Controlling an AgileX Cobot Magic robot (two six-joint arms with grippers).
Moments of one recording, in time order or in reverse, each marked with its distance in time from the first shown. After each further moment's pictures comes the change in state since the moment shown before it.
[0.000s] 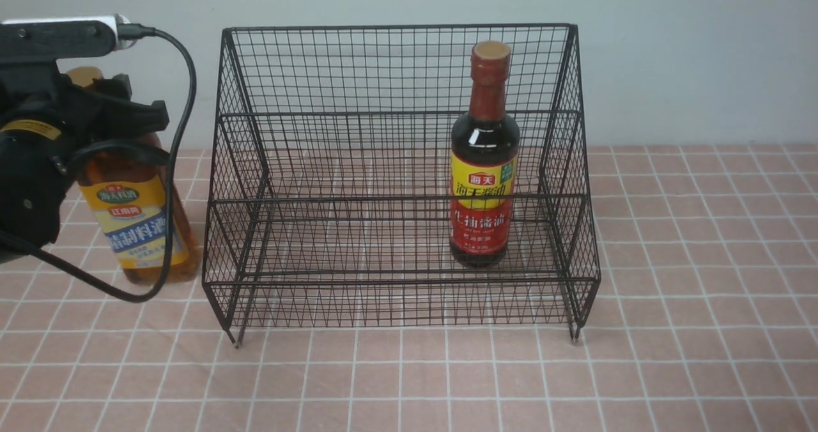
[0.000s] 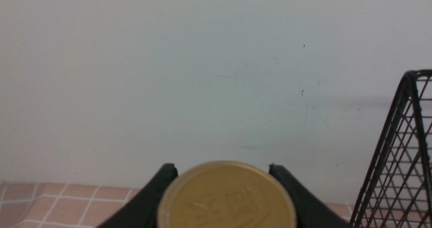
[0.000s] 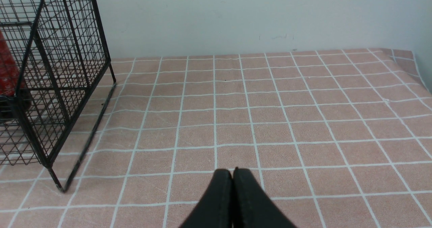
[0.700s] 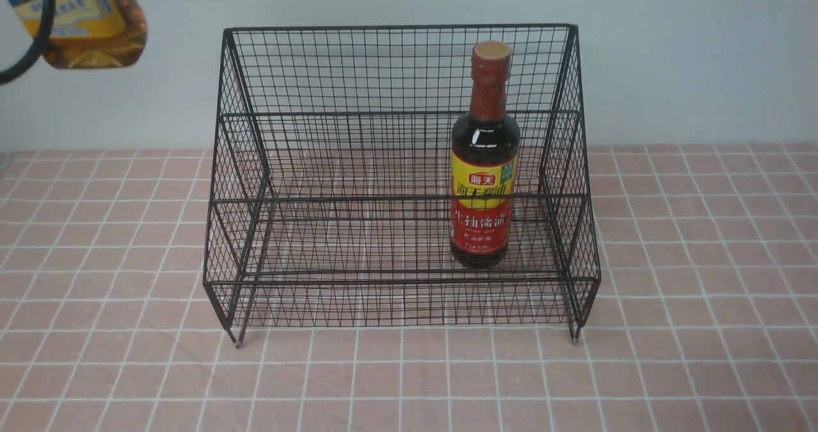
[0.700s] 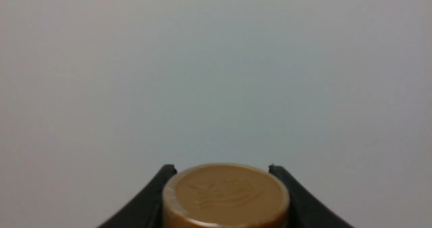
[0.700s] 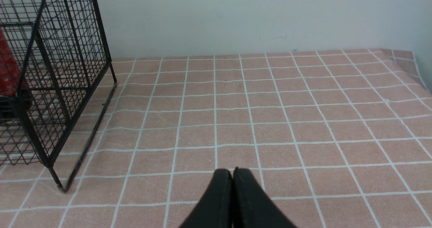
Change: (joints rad) right arm 0.000 0.000 0.000 0.000 0.000 0.000; left arm -0.058 -0.140 -0.562 0.040 0.246 0.007
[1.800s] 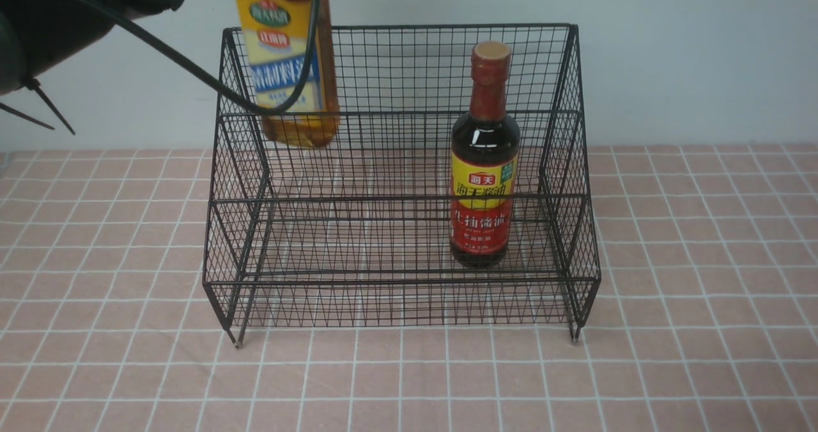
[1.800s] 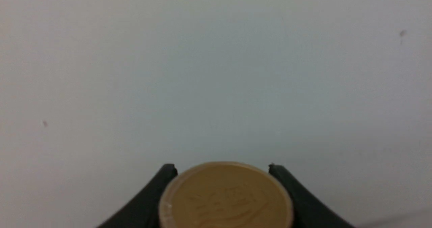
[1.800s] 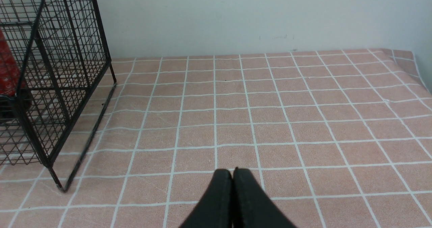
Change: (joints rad) right arm 0.000 0.000 0.000 0.000 0.000 0.000; left arm -0.202 0.401 -0.162 -0.002 0.204 -0.004
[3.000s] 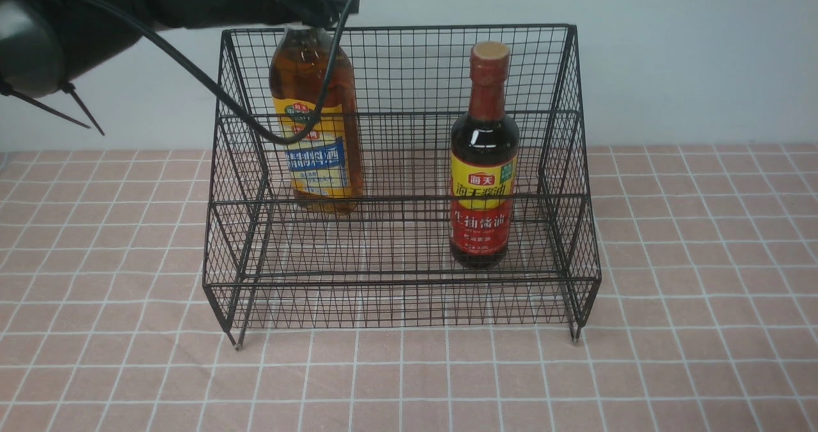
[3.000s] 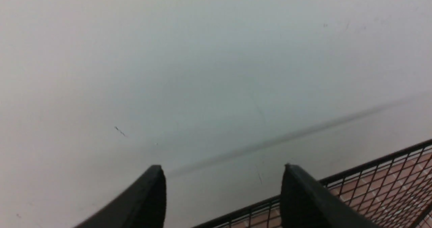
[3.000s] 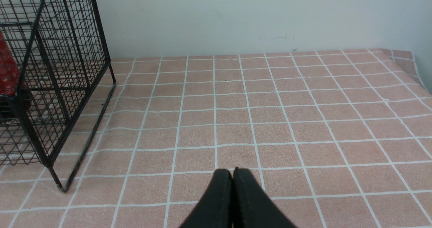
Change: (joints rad) right arm 0.000 0.000 0.000 -0.001 0.000 0.000; left arm 0.000 0.039 -0.023 0.028 0.202 -0.017
